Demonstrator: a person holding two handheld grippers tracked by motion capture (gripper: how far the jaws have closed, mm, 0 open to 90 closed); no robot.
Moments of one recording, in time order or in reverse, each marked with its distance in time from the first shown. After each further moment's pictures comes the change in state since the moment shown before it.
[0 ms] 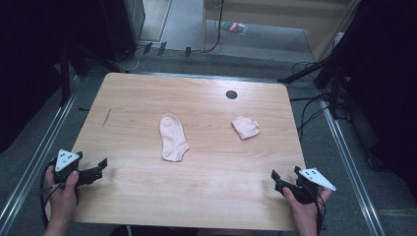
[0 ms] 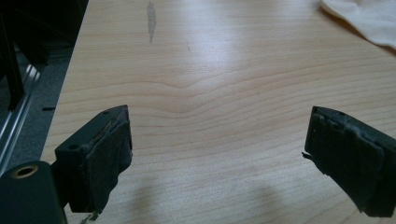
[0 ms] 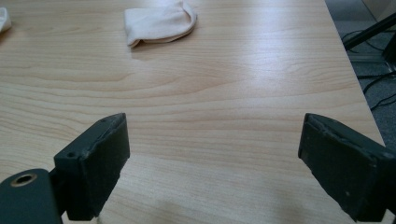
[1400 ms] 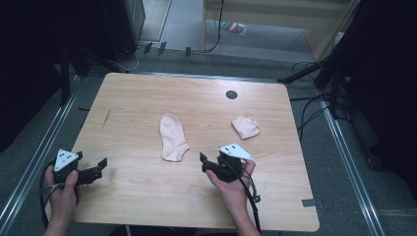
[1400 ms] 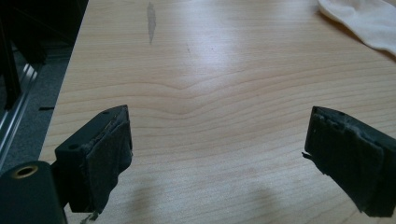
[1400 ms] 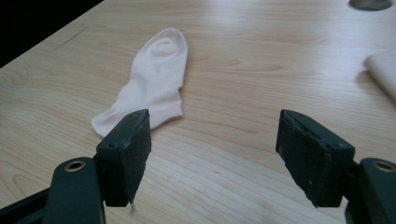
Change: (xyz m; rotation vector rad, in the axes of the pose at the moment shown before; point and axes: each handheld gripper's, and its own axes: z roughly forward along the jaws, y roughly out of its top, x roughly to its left) left arm 0.001 0.000 0.000 -0.005 -0.006 -0.010; right arm 0.204 0.055 0.071 0.071 0.238 -0.047
